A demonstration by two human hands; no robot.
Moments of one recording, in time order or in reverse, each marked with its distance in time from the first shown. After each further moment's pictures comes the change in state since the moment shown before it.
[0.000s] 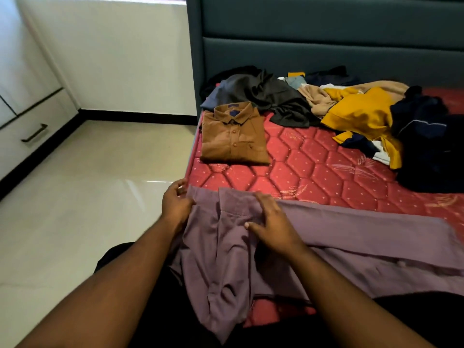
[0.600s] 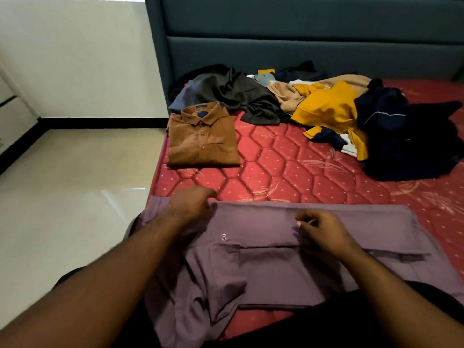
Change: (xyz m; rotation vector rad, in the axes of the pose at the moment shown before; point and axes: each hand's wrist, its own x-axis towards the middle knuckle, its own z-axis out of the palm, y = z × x) left_hand -0.010 0.041 0.081 1.228 -0.491 0.680; right_hand -0.033 0.110 -0.113 -0.063 0.127 0.323
